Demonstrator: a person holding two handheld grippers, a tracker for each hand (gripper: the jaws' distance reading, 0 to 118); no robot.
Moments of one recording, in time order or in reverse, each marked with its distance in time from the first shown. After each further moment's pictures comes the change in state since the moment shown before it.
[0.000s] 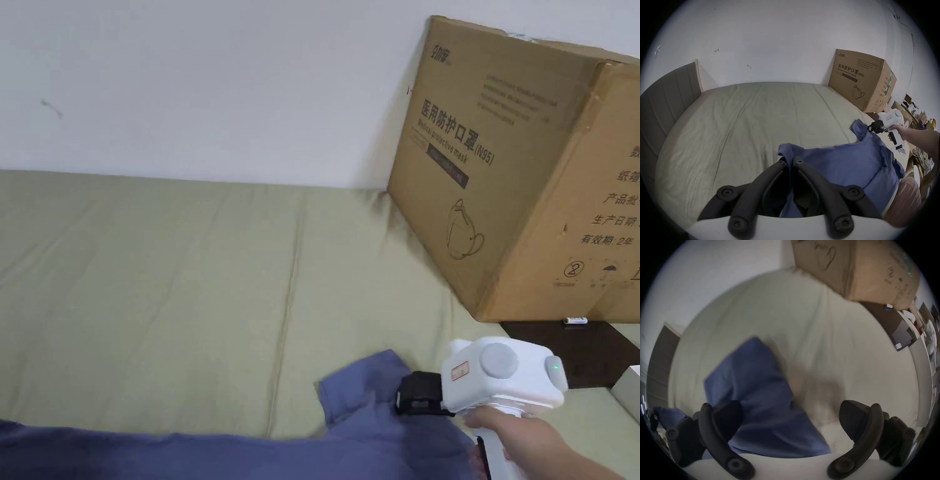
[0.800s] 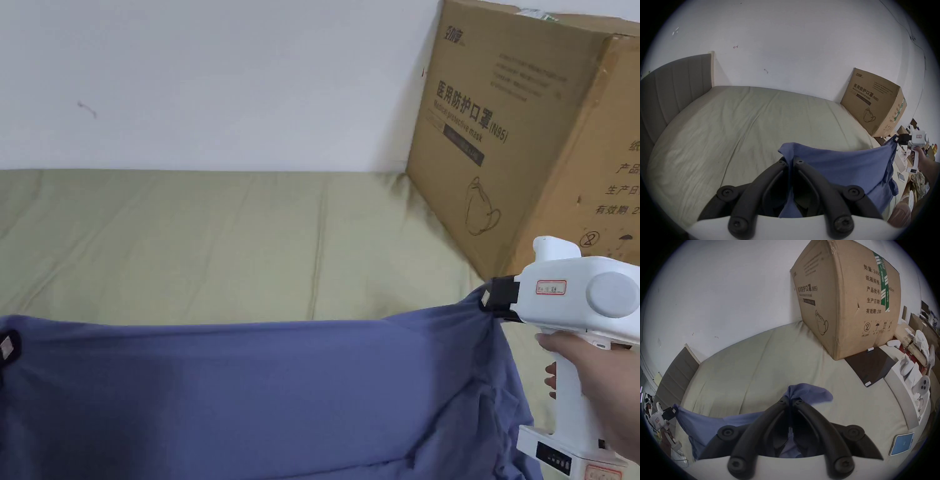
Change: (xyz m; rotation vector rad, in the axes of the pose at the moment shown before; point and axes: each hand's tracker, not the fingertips) left arm -0.039 0.038 -0.027 0.105 0.044 0.148; right arm -0.007 -0.034 0.166 0.514 0.107 -0.052
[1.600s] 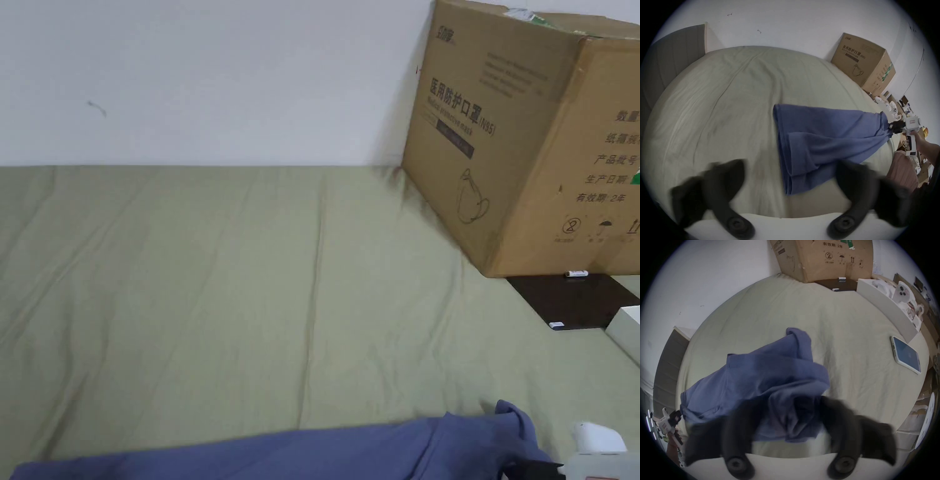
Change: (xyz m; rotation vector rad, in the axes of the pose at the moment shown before) left arm -0.048 -0.173 0.101 -0.337 -0.081 -0.043; right arm 0.056 -0.197 0.069 -0.339 -0.112 -0.110
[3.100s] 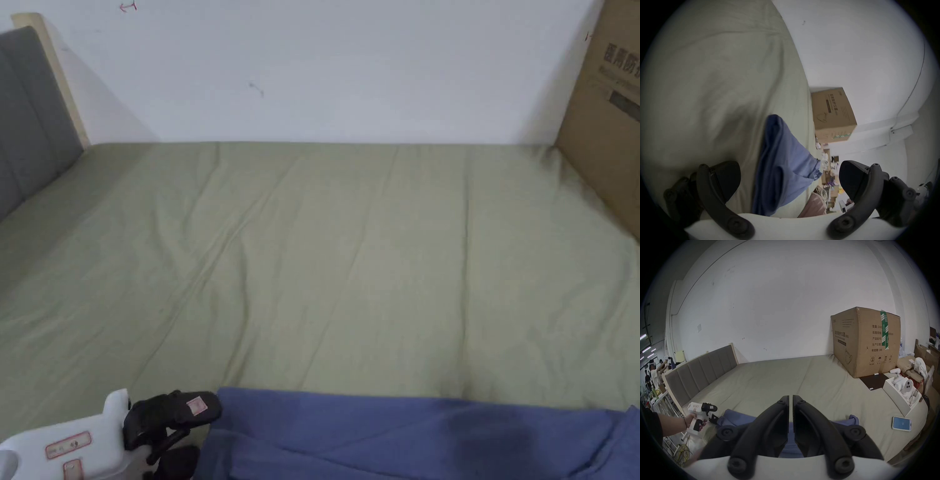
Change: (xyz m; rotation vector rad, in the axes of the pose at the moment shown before) left arm -0.086 0.011 -0.076 0.028 -0.718 0.744; right arm -0.157 -0.056 0.185 0.671 0.321 0.357
